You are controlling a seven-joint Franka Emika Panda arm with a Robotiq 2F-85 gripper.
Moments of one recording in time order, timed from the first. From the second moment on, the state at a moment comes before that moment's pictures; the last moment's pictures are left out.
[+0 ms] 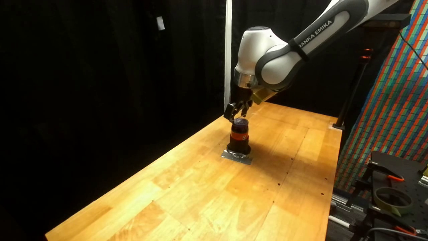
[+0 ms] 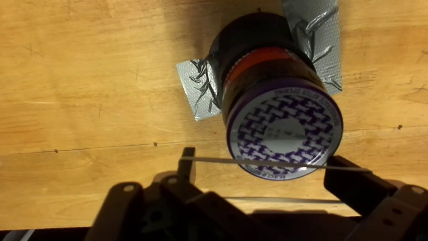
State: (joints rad) arm 0.18 0.53 -0.02 -1.79 -0.15 2.52 0.31
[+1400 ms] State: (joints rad) arm 0.18 0.57 -0.01 -1.75 -0.13 2.37 0.26
